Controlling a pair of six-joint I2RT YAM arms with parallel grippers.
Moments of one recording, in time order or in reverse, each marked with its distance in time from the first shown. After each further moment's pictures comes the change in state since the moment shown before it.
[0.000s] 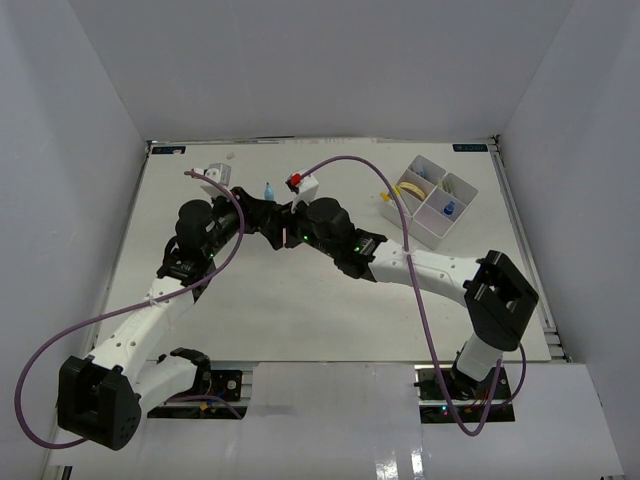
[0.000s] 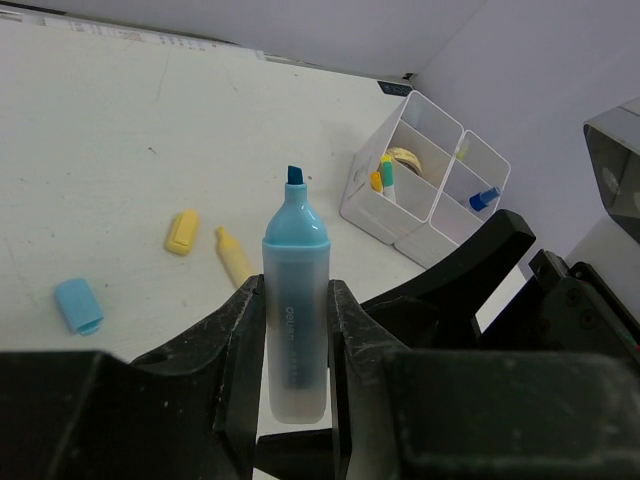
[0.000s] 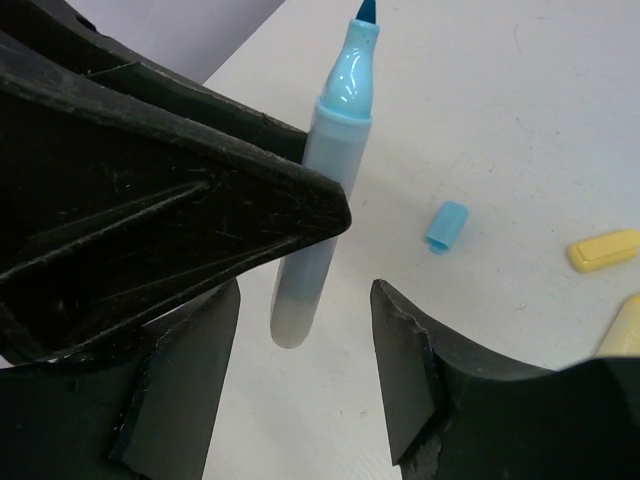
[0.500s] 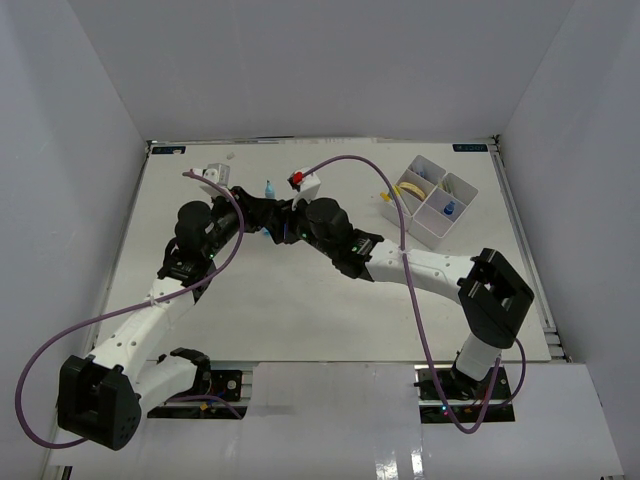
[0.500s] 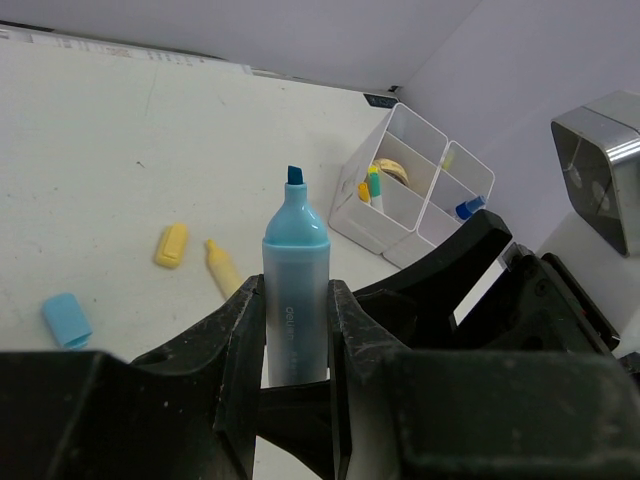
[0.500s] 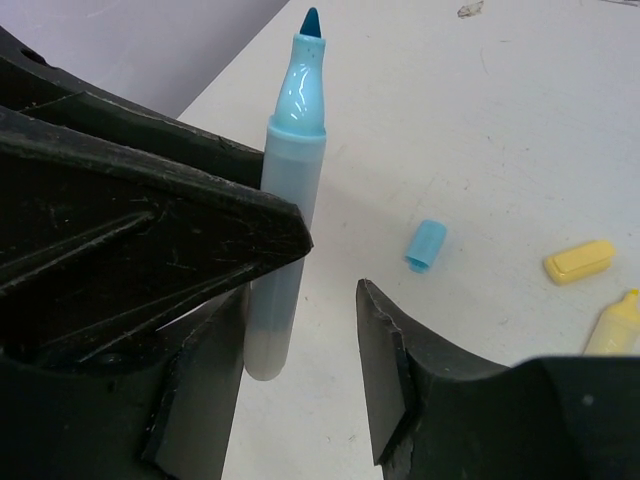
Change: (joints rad) left arm 0.000 0.000 -0.016 0.055 0.012 -0.017; right arm 0.000 0.027 0.000 0.059 0.069 0.001
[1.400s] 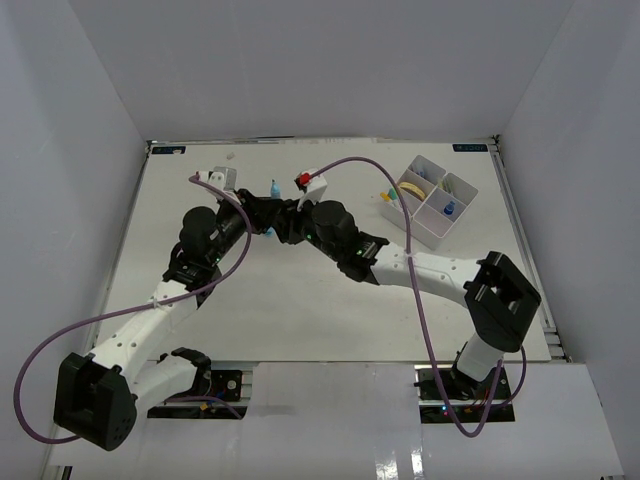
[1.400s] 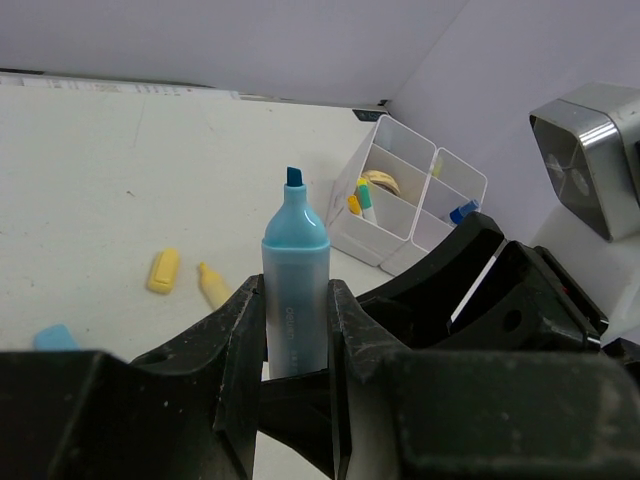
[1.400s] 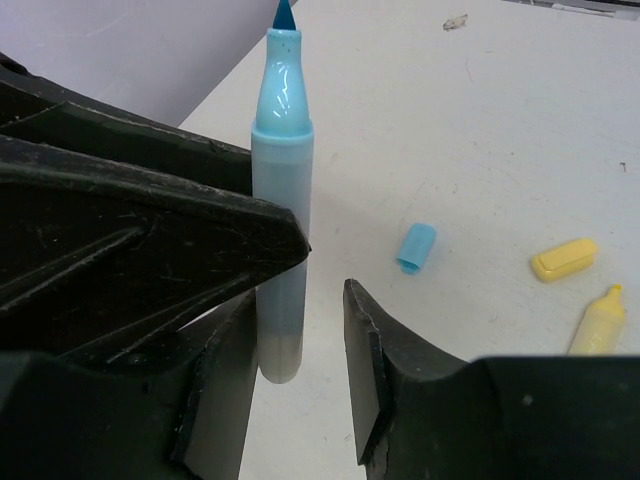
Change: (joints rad) left arm -0.056 -0.003 -0.030 0.093 -0.051 0.050; right arm 0.000 -0.027 -0.032 0.029 0.030 0.003
